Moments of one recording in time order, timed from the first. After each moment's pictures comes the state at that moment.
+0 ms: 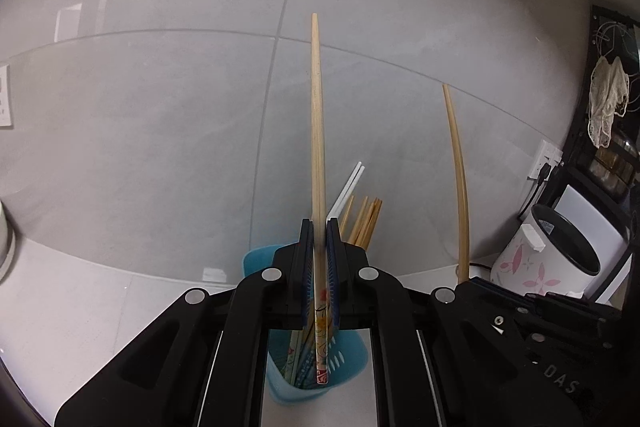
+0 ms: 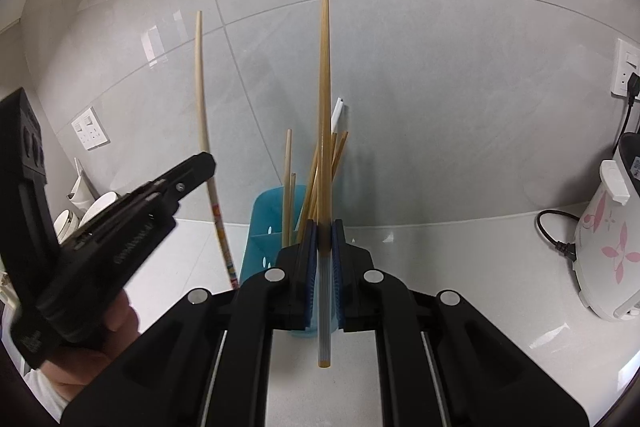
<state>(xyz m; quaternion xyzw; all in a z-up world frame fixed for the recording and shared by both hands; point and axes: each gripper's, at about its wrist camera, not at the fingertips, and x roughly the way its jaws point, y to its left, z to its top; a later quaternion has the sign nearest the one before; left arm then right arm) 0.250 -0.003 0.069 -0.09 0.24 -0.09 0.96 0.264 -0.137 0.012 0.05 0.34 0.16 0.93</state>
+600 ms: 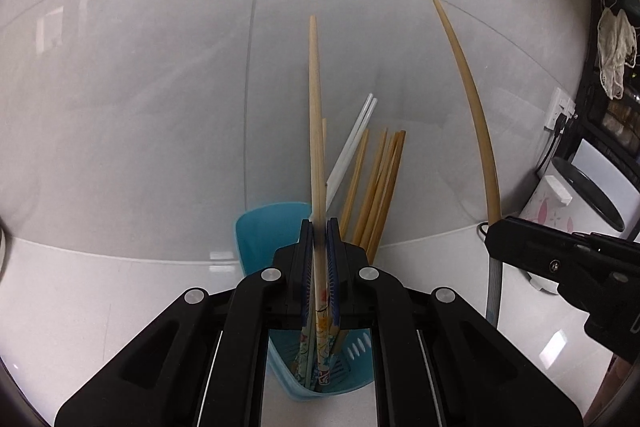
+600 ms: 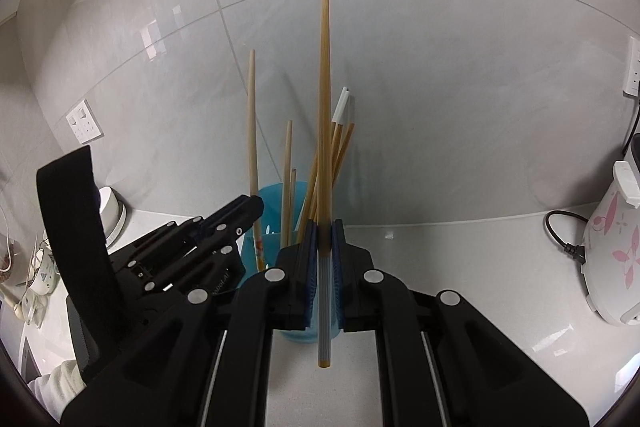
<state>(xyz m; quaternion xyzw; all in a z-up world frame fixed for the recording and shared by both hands) 0.276 -0.013 0.016 -0.05 0.29 -0.10 0.95 0.277 -0.126 0.000 0.04 0.35 0.16 0.92</state>
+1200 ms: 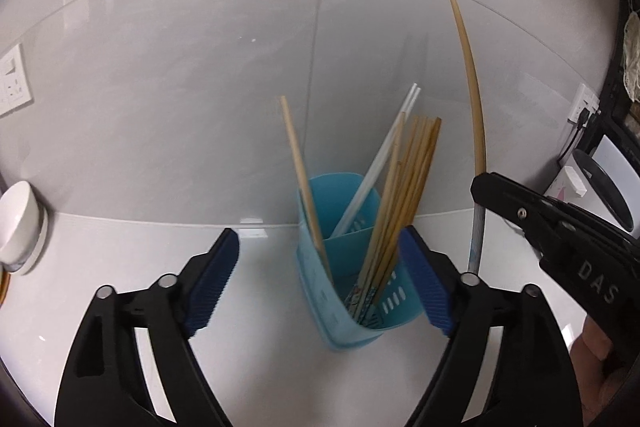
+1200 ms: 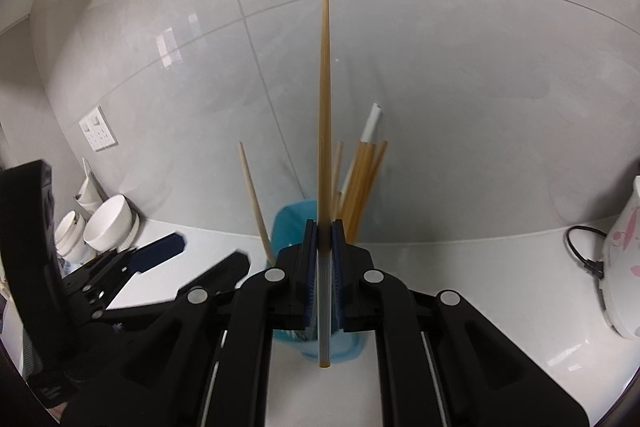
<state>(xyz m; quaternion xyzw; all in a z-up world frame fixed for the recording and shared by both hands) 0.251 0.016 0.040 -0.05 0.35 -0.04 0.93 0.287 -0.113 0.002 0.05 0.32 0.19 0.93</state>
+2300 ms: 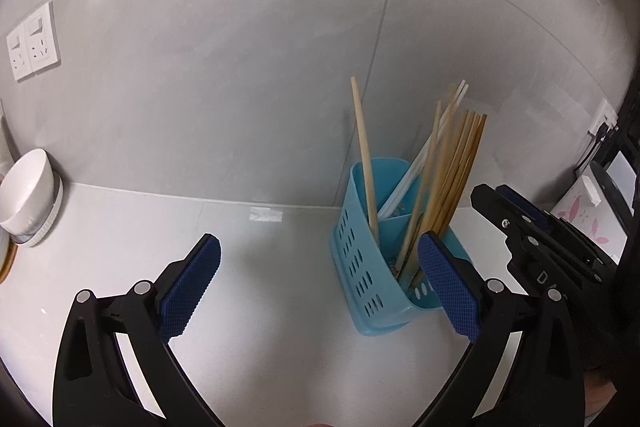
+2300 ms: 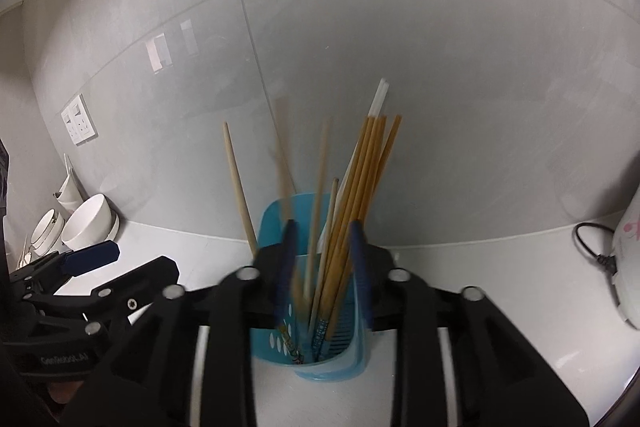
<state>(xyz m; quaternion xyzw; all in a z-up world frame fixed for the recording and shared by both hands) 0.241 0.057 0.029 -0.08 0.37 -0.01 0.92 0.292 -0.090 -0.026 0.03 0.31 0.16 0.94</state>
